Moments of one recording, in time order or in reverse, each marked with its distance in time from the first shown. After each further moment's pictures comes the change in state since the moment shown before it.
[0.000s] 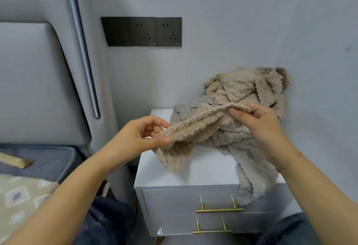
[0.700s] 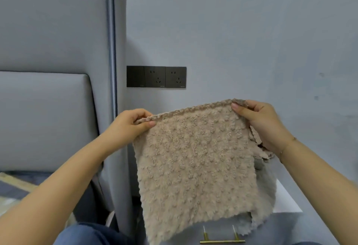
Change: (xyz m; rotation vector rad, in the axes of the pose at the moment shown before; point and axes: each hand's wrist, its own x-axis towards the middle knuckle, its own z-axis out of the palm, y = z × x) left_hand 0.012 0.079 -0.065 0.467 0.261 0.148; right_hand 0.042 -0.088 -0.002 -0.048 0.082 -0.023
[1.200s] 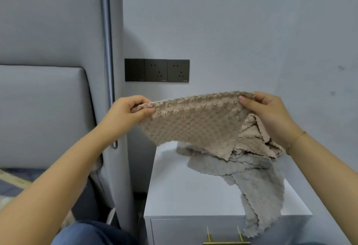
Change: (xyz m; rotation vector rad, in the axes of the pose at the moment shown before) left_hand 0.025 -0.007 -0.005 -0.084 0.102 0.070; right_hand 0.028 0.014 -0.006 -0.054 -0.047 -0.038
